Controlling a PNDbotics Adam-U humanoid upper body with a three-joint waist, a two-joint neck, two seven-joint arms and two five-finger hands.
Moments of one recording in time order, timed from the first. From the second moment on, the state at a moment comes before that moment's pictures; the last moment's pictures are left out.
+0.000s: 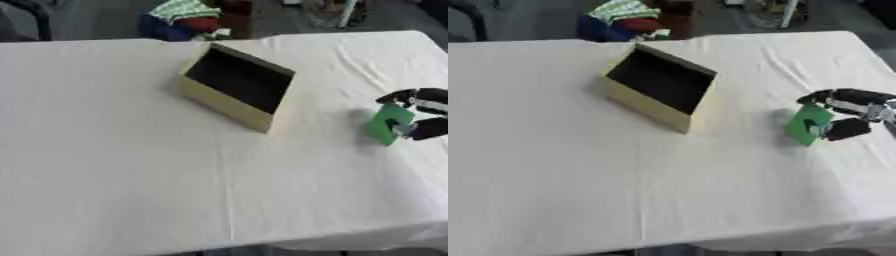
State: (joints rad) left arm -0.13 0.31 0.07 -1.97 -0.12 -0.14 0.30; right arm -0.39 -0.82 0.03 -1.11 0.64 -0.47 0.51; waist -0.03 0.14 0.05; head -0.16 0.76
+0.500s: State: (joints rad) left arm -0.13 0.31 0.07 -1.97 -0.11 -0.14 0.30; right arm -0.39 -0.82 0.02 -1.14 0.67 -0.47 0.45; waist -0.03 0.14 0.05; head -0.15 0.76
